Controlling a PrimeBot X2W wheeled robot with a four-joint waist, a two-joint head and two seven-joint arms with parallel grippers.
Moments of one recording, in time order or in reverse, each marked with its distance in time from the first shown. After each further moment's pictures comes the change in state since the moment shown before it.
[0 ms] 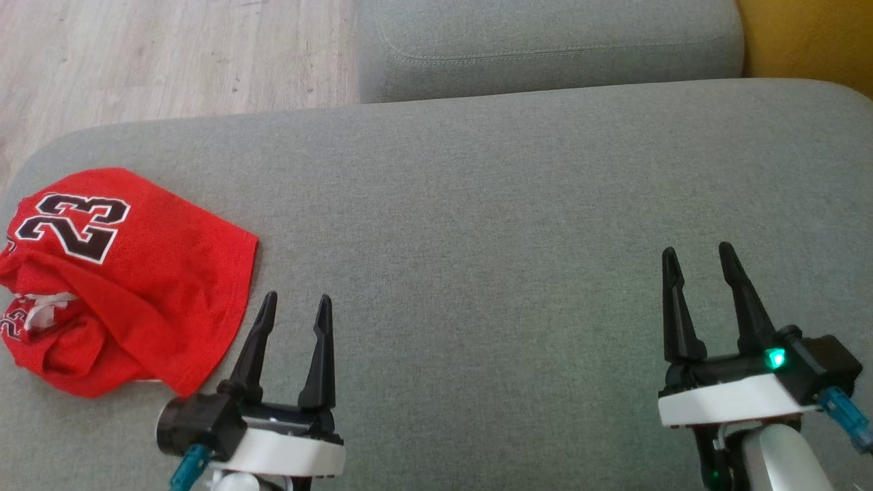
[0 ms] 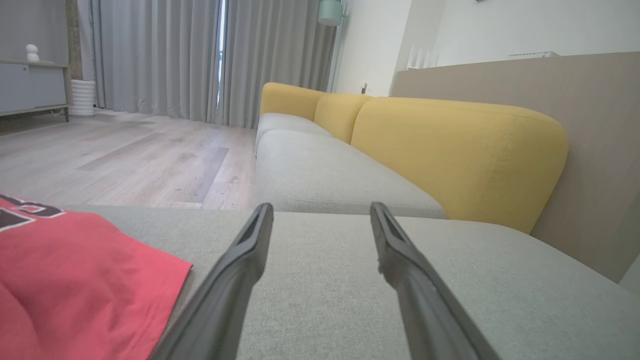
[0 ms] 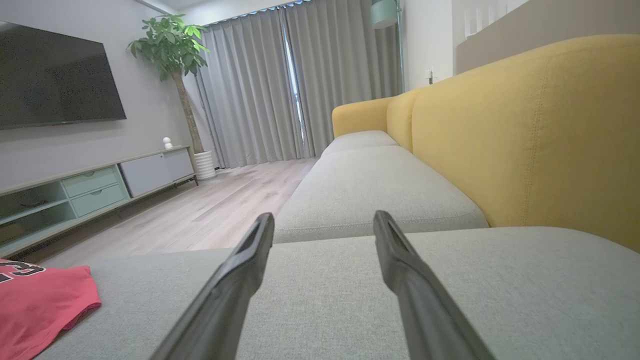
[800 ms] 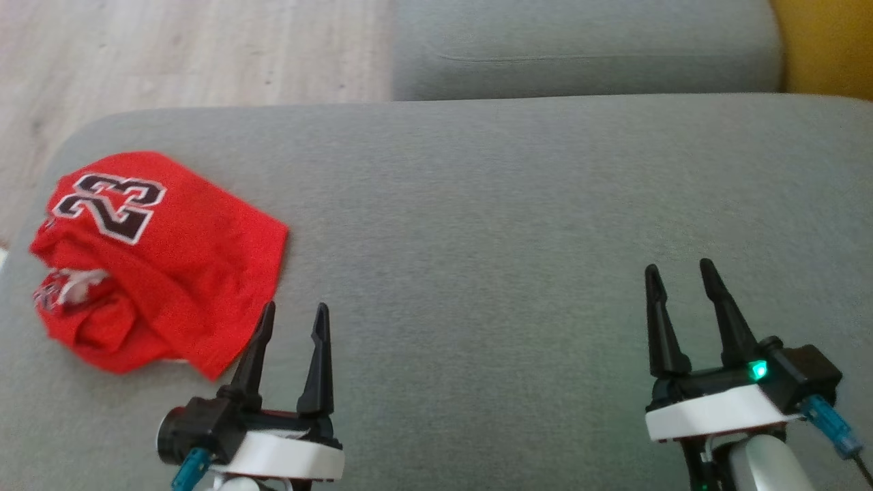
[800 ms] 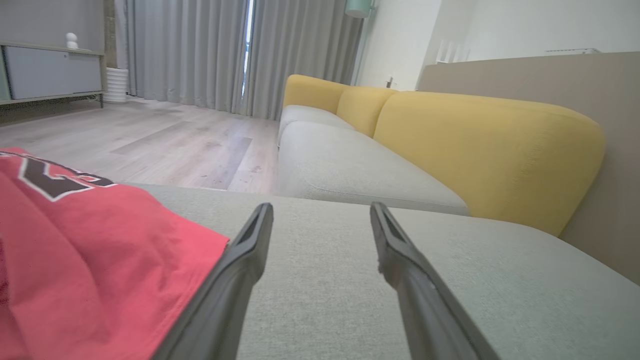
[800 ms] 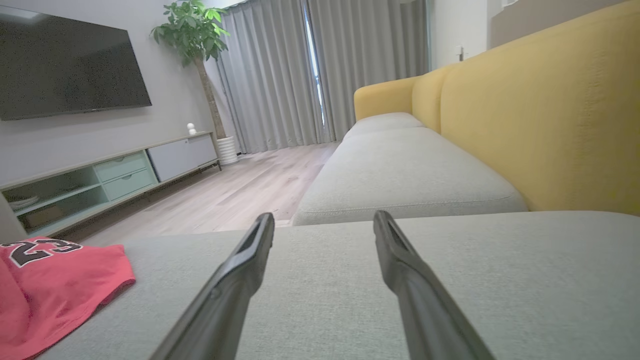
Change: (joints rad) left arm 0.007 -0.008 0.010 0.037 -0.010 0.009 0.000; right arm 0.019 0.000 0.032 0.028 0.015 0.000 0.000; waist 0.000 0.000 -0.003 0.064
